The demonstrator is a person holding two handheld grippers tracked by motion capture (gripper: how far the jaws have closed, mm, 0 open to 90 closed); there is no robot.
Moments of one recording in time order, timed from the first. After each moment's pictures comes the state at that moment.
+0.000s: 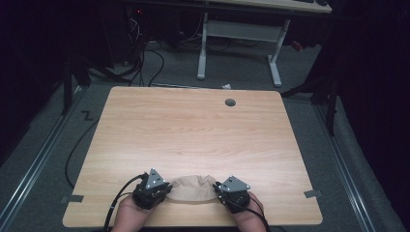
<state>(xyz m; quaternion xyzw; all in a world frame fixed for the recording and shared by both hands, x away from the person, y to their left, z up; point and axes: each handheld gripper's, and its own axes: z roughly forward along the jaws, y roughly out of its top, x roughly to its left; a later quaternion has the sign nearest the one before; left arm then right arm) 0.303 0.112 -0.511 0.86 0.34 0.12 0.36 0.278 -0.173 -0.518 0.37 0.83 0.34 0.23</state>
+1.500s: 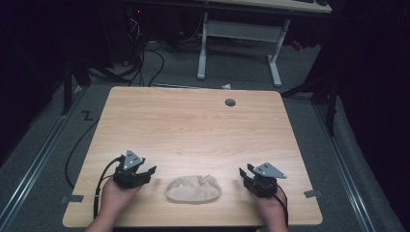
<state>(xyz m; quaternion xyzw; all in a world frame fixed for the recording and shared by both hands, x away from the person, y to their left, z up) 0.359 0.182 -0.506 0.81 0.41 0.20 0.37 0.308 -0.264 -0.515 0.48 0.74 0.38 0.28</state>
